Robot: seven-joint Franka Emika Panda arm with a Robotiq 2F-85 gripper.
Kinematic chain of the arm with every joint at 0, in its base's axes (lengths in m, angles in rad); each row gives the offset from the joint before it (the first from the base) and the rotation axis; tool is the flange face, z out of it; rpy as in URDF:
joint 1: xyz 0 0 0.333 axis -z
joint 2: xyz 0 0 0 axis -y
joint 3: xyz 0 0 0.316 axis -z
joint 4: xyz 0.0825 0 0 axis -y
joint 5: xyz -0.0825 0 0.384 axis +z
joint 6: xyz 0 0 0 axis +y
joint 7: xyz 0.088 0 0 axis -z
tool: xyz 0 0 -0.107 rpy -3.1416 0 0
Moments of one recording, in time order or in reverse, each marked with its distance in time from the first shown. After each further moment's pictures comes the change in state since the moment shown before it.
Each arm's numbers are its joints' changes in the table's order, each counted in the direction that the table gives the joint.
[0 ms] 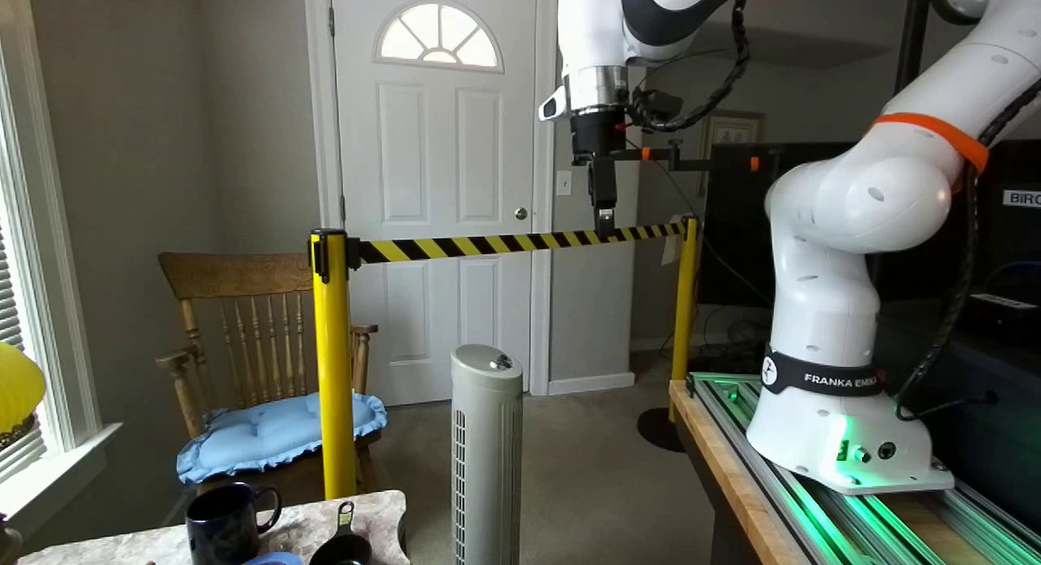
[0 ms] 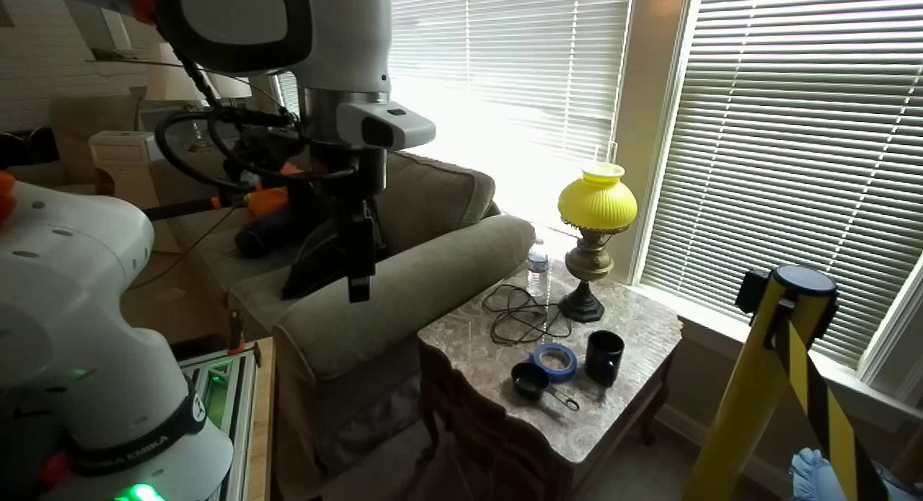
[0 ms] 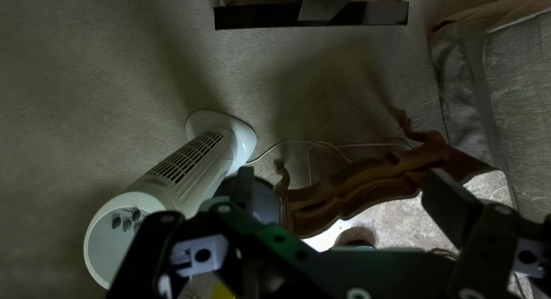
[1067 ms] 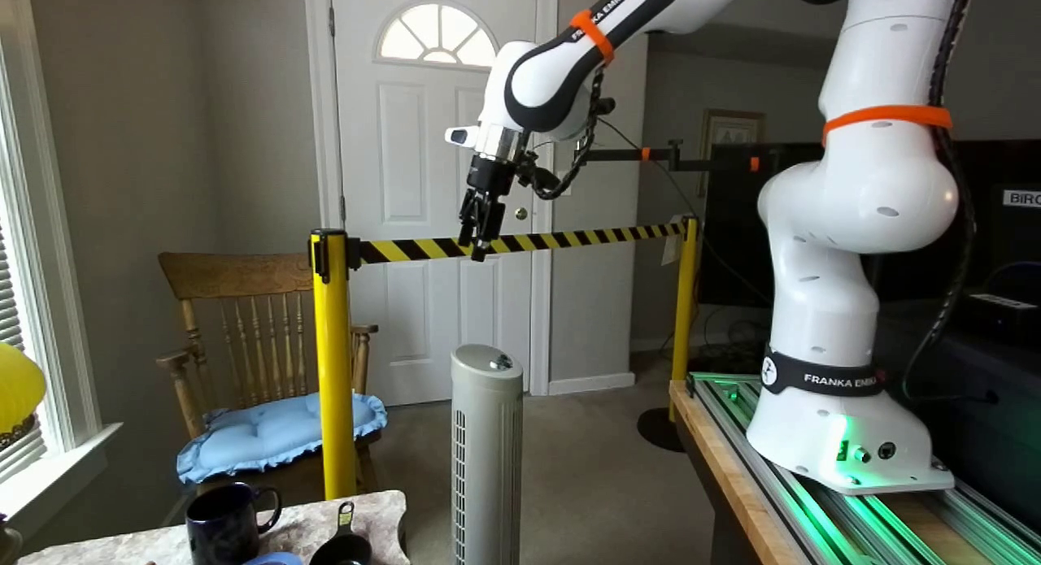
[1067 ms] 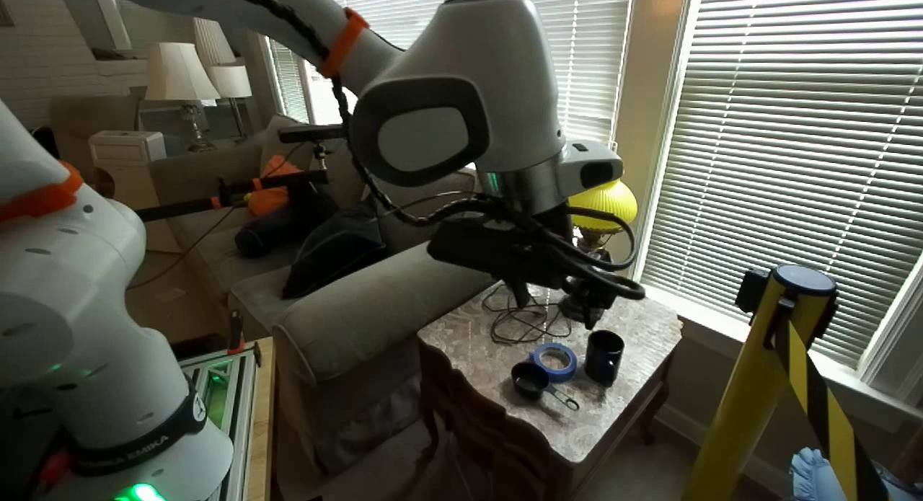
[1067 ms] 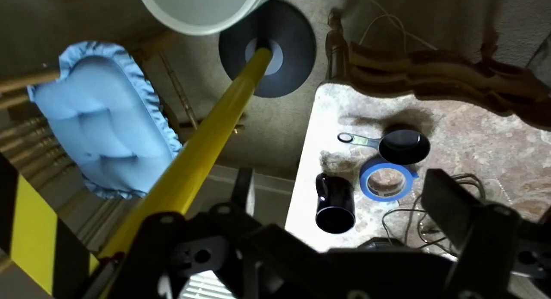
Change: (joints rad) arm -0.107 -0.587 0.274 0.240 0.082 -0.739 -0.750
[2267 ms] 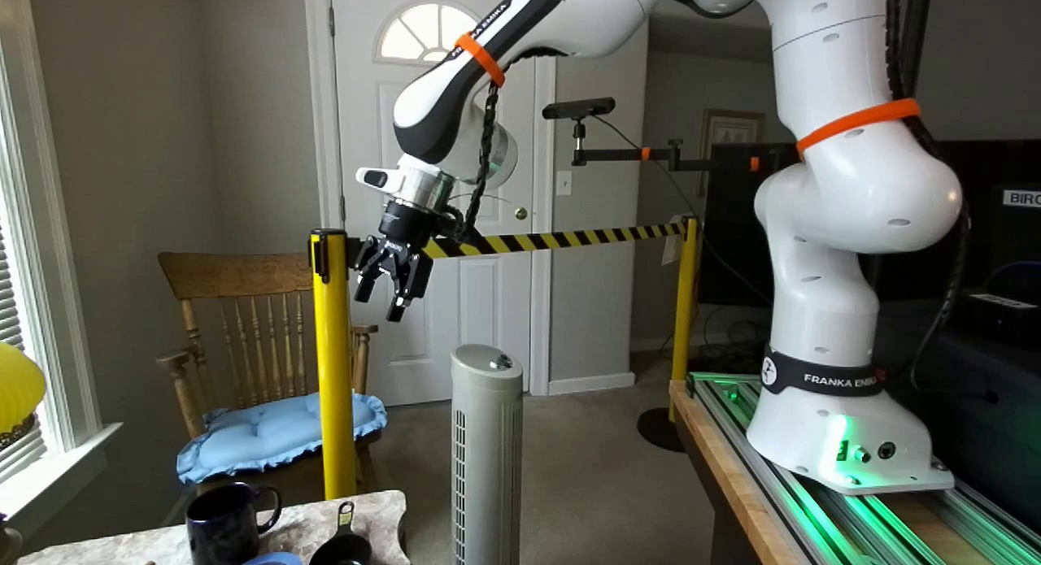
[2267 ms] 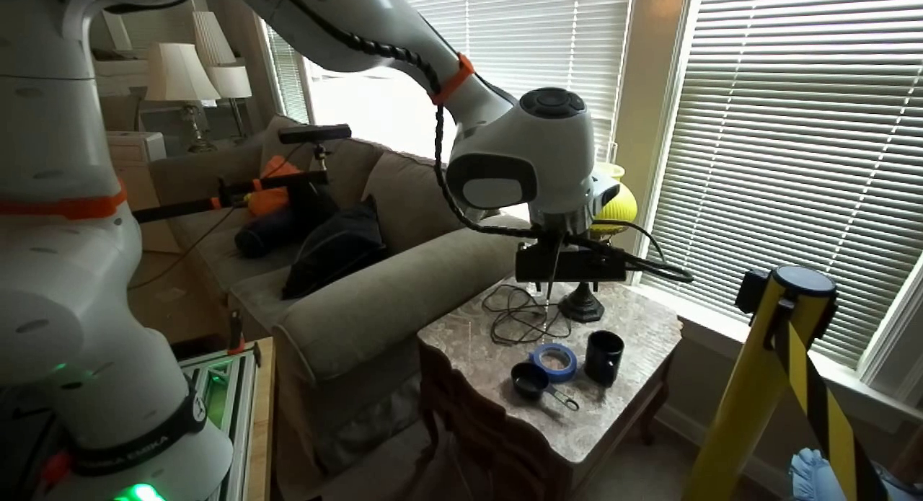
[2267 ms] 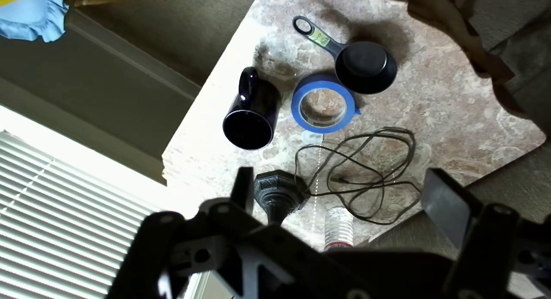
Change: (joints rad) arm -0.050 -0.390 -0.185 0.251 0.584 -0.090 -0.698
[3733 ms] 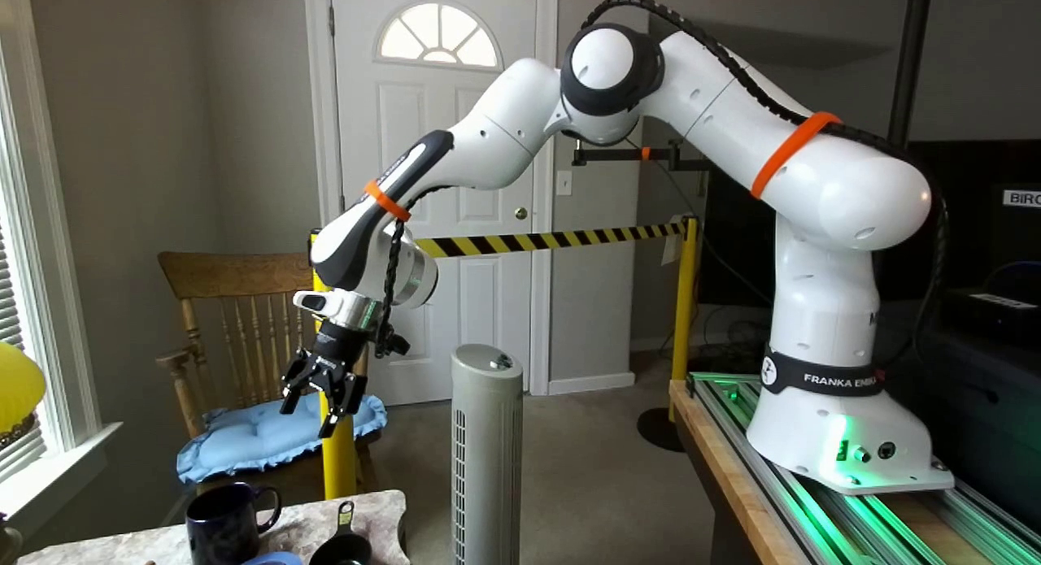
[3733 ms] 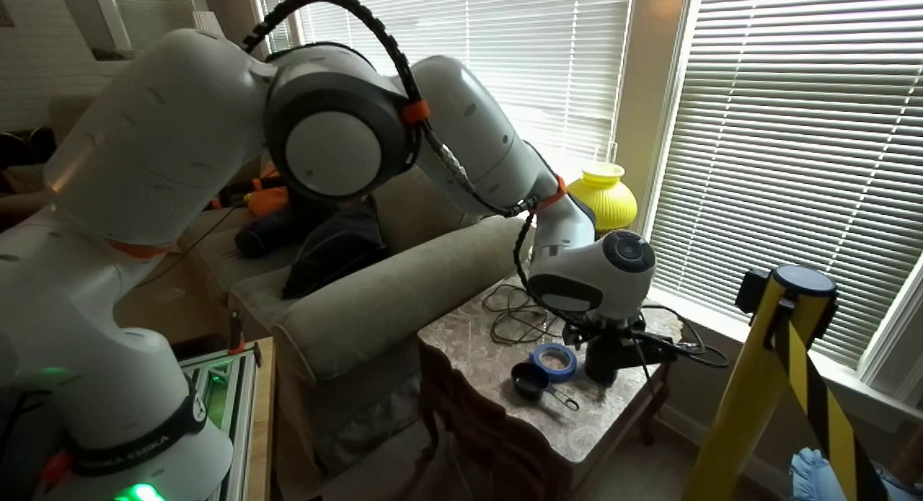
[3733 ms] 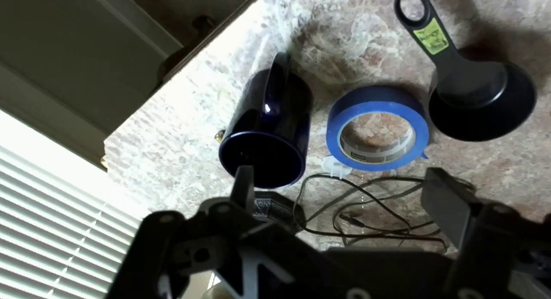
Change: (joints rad) arm 0.340 -0.674 -0.382 0.553 0.015 -0.068 -0.352
